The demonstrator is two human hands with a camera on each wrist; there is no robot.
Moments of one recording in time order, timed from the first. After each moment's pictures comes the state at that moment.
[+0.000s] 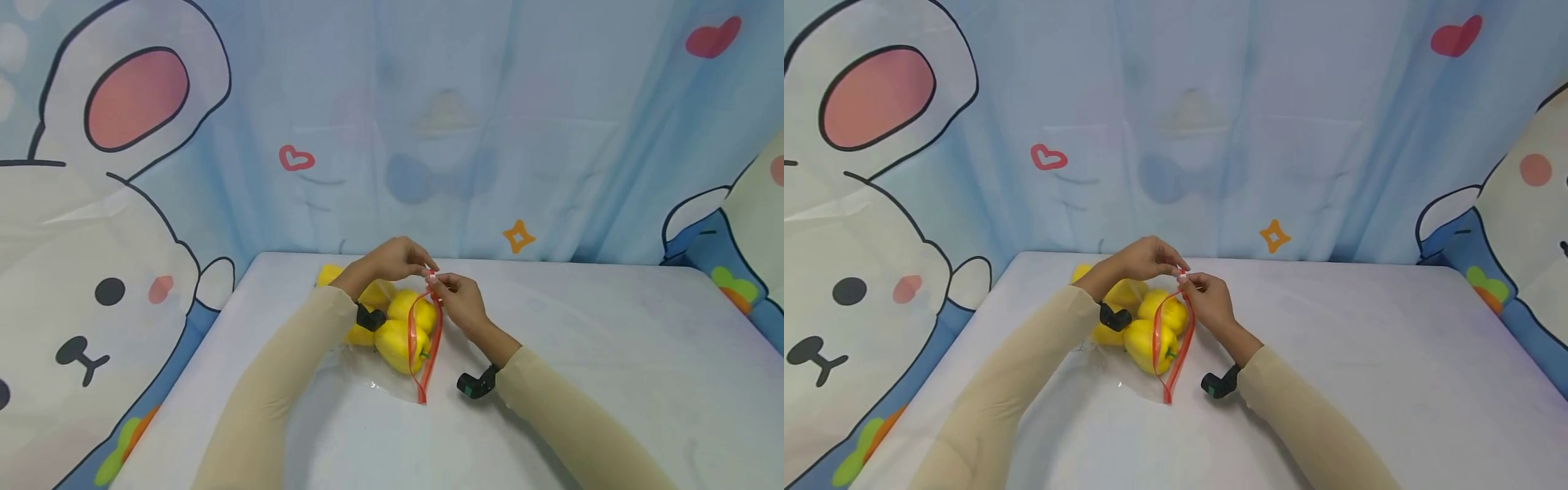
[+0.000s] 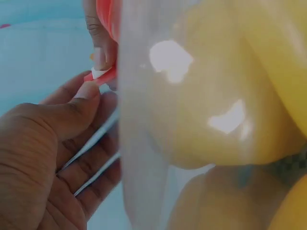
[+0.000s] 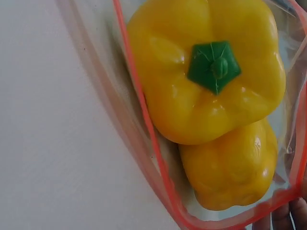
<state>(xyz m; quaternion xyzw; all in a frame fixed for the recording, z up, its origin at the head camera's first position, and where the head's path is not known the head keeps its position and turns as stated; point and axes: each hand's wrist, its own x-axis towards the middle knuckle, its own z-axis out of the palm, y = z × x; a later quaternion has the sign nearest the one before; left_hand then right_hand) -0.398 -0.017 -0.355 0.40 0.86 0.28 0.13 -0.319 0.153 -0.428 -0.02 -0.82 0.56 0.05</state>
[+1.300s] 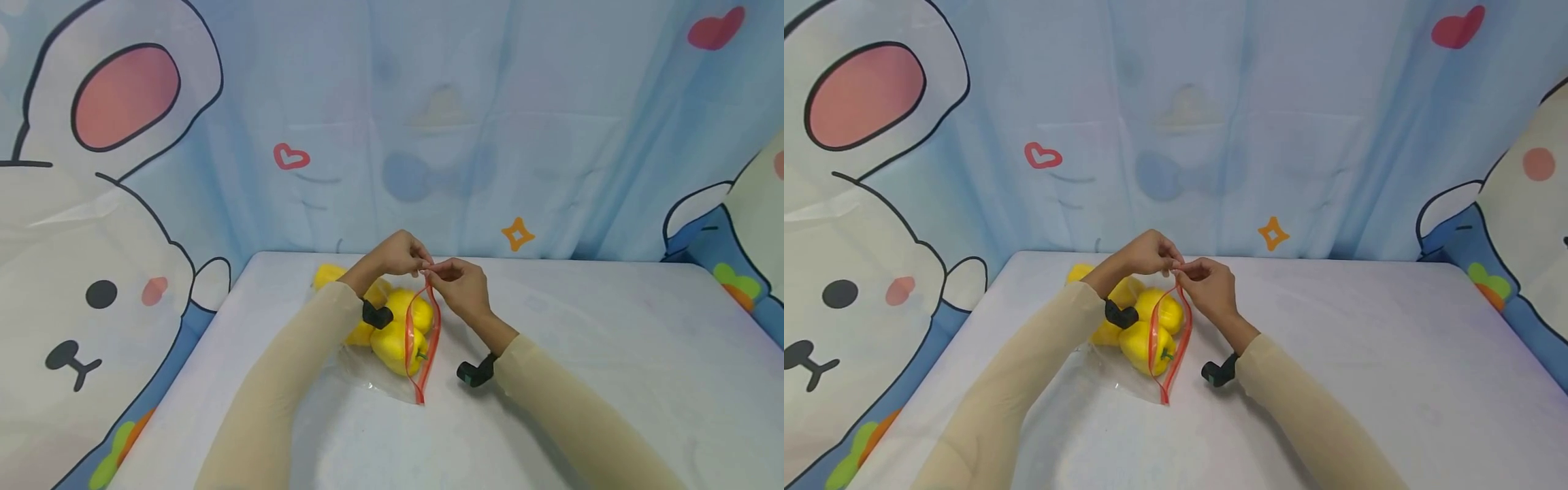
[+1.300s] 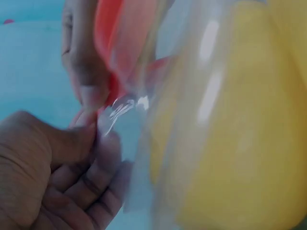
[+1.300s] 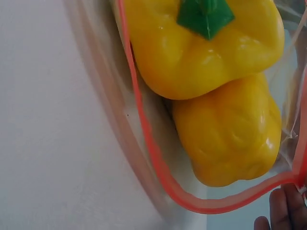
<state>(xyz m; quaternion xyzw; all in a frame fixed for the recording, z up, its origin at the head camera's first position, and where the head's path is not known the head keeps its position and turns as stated) -0.402 0.000 -0.355 0.29 0.88 0.34 0.15 -0.331 0.162 -0.425 0.06 -0.83 0.53 0.18</state>
